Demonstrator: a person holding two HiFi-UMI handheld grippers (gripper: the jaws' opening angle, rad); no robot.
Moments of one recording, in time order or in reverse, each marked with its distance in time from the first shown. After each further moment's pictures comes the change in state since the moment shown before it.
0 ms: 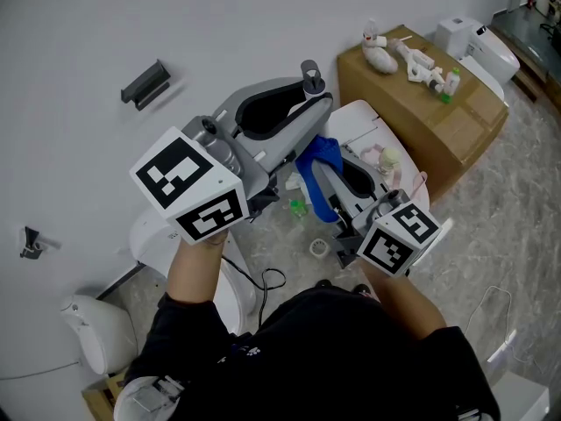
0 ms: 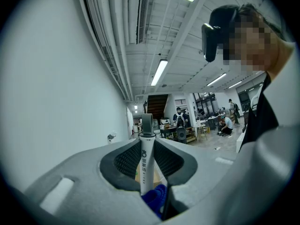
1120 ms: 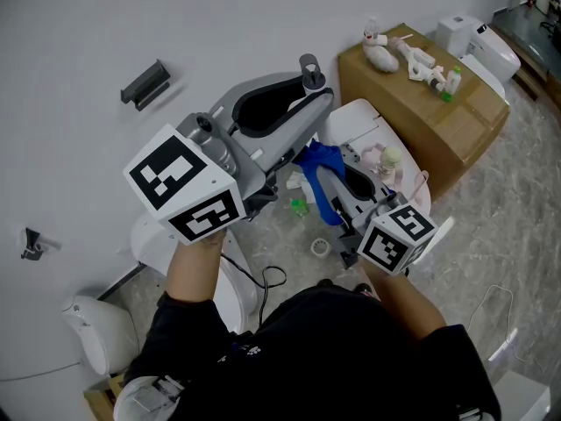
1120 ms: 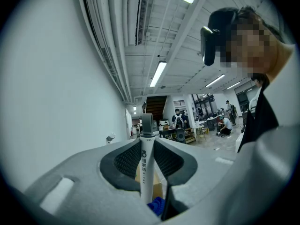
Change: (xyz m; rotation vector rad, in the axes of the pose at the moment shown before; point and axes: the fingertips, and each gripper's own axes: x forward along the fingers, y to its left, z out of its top) left arm -0.001 -0.002 0.004 0.010 -0.018 -0.016; right arm -0.007 -0.024 -0.030 0.004 0.055 -0.053
